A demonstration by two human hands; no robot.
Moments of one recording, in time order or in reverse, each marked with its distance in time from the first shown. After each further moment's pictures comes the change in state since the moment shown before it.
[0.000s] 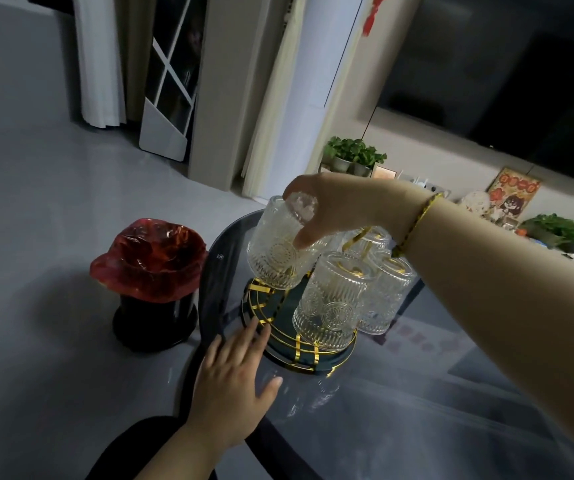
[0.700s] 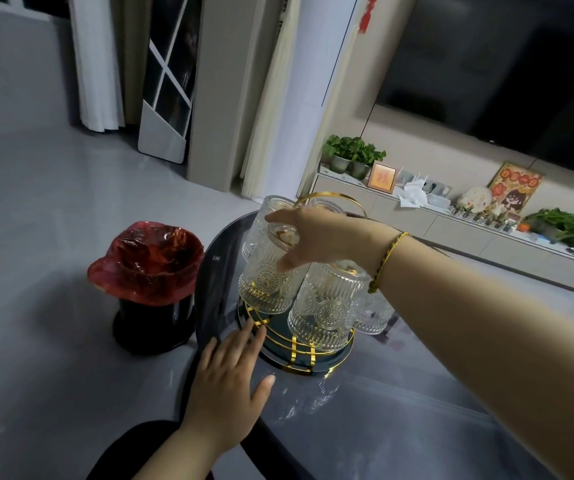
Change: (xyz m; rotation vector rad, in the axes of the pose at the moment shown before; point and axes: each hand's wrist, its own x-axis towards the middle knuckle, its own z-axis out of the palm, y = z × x) left_hand 0.002 0.003 -0.001 -0.055 -0.032 -0.001; right_hand 0.006 0.005 0.040 0.039 -0.022 -0.001
